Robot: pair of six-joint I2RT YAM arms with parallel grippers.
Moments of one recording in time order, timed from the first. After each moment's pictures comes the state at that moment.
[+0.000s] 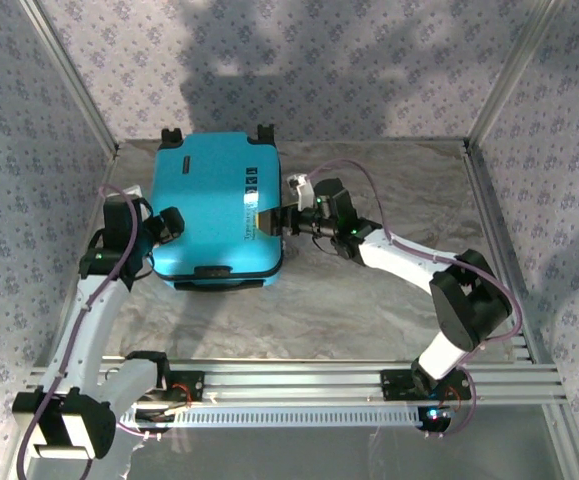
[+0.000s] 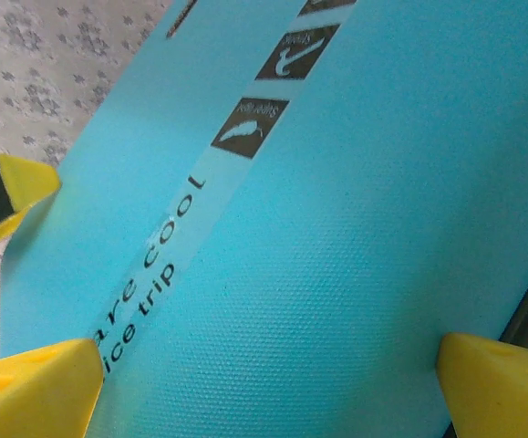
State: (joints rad) left arm -0.08 0.98 0.89 -0.57 -0.04 -0.42; right arm 0.65 1.63 1.06 0.23 -0.42 0.51
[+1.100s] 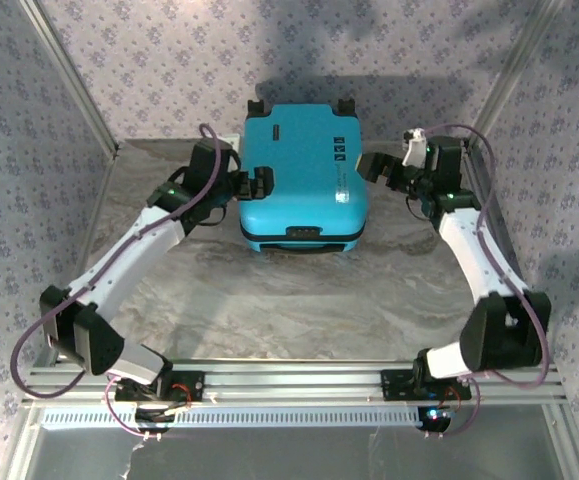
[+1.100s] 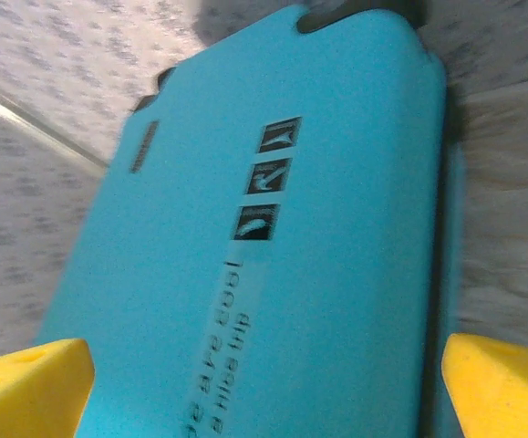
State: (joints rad) left arm -0.54 1.45 1.44 -0.58 -0.10 -0.39; right arm 0.09 1.38 1.21 -0.27 -0.45 0.38
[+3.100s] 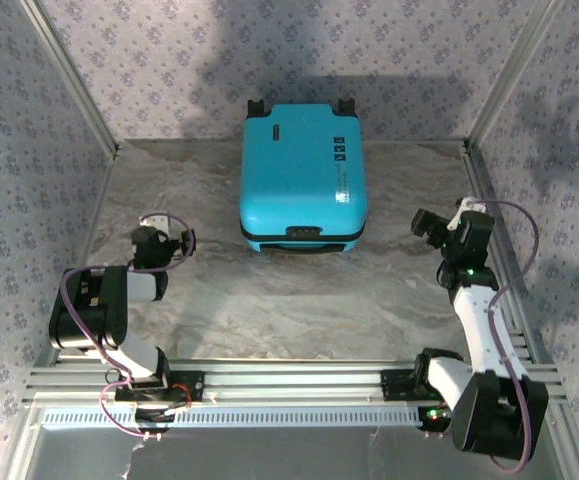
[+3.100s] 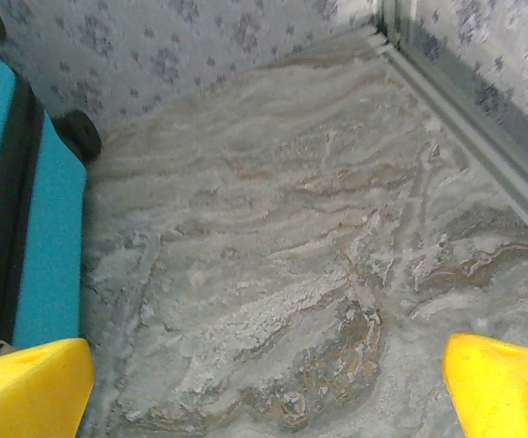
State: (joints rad) left arm 0.03 1.55 0.40 0.68 -0.02 -0.04; right arm -0.17 1.00 0.61 -0.10 -0.05 0.24
